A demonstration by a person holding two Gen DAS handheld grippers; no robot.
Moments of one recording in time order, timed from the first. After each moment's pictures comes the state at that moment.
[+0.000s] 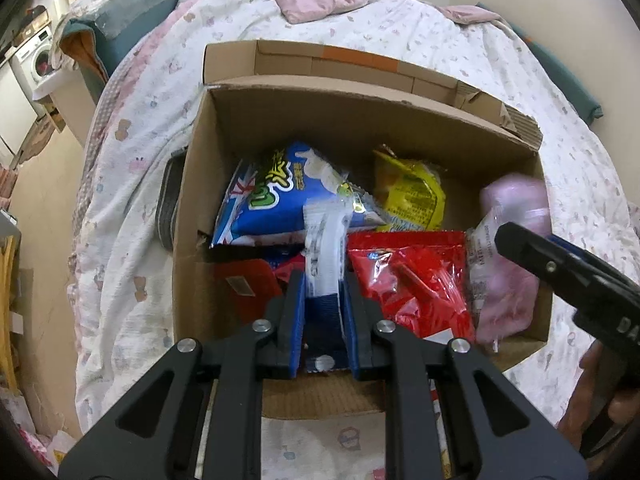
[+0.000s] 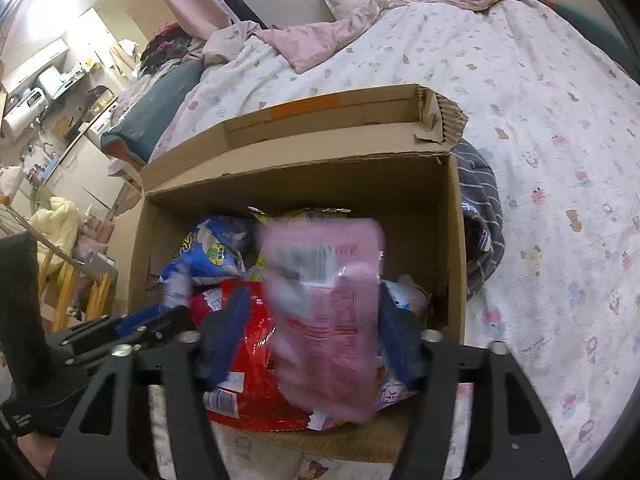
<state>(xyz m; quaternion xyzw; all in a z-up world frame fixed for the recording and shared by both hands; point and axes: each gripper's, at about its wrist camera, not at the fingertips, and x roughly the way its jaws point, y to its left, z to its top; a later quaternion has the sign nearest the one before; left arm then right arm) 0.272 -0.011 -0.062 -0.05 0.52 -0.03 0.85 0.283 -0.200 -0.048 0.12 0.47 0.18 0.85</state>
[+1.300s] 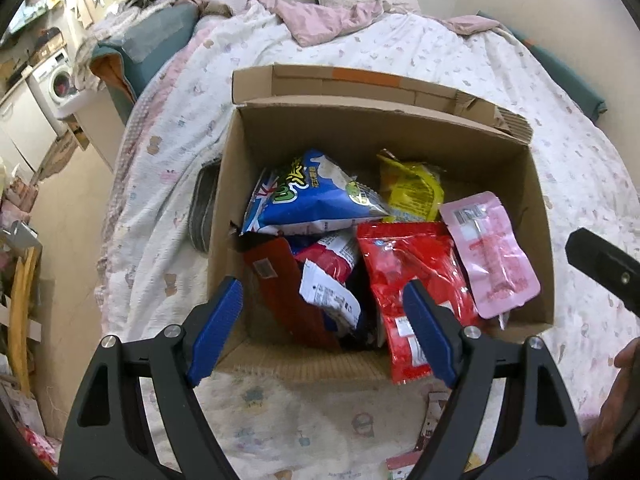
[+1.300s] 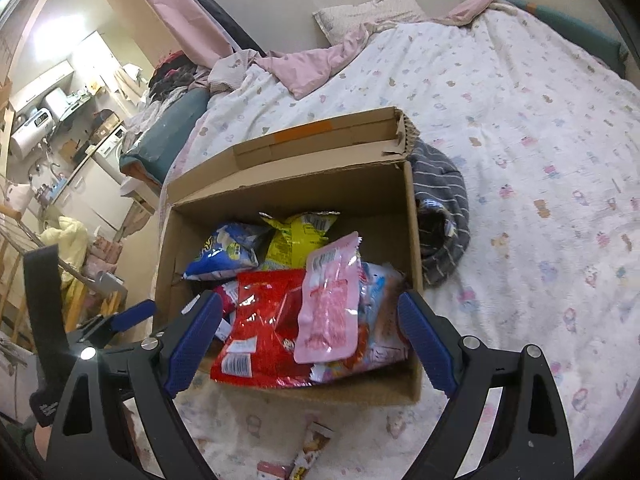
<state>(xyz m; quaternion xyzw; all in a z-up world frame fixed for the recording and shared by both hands) 0.236 -0.018 -0.042 -0.01 0.48 0.01 0.88 0.241 -0.226 -0.025 0.14 0.43 0.18 0.87</state>
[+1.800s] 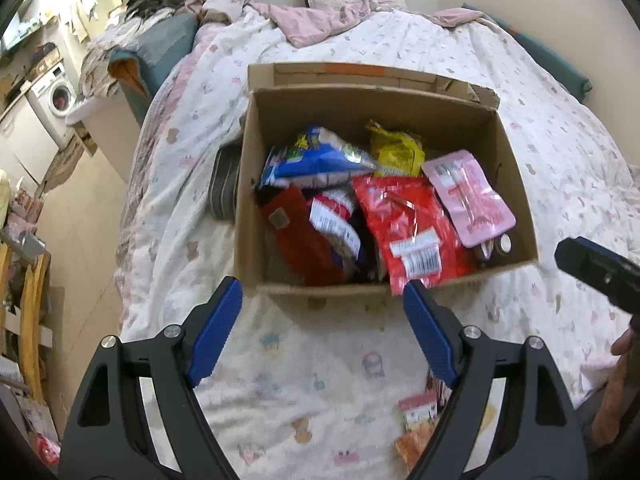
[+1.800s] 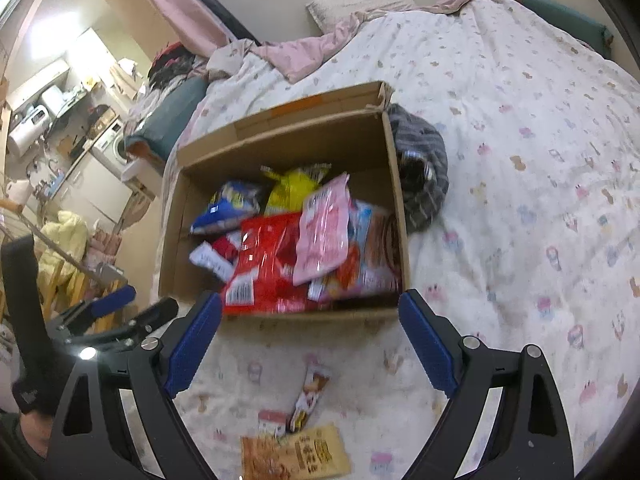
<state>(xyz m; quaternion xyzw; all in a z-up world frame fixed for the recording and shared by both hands) 0.178 -0.015 -0.030 0.00 0.49 -0.01 0.87 0.176 -0.234 -0.030 0.14 0.46 0.17 0.86</state>
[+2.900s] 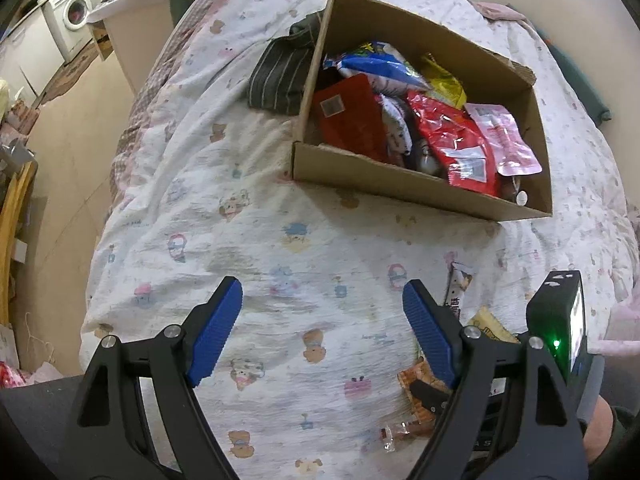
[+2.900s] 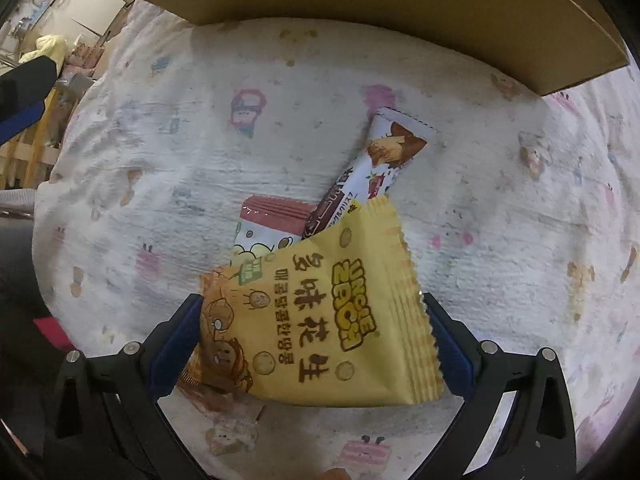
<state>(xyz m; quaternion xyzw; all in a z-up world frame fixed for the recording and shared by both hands) 0.130 0.035 -0.072 -0.10 0.55 0.02 0.83 0.119 -0.137 -0.171 -0.05 0.69 0.23 0.69</state>
